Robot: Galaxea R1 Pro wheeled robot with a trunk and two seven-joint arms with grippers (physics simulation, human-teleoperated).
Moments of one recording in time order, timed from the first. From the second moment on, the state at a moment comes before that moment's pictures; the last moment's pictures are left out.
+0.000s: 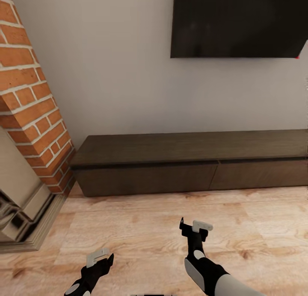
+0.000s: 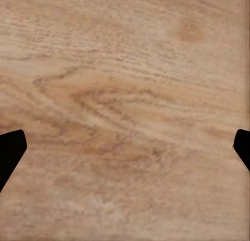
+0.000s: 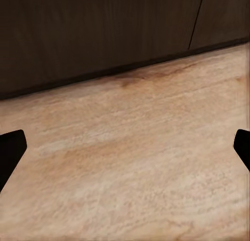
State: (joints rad) left arm -0.26 0.14 -0.42 -0.75 0.72 -0.07 0.18; right arm -0.61 0.09 0.60 -0.33 -0.57 -0.48 -0.45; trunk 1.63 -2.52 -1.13
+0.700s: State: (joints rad) left arm -0.27 0.12 -0.41 -0.61 0.79 0.02 0.17; right arm -0.61 0.09 0.59 -0.28 -0.57 -0.48 -0.36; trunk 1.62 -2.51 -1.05
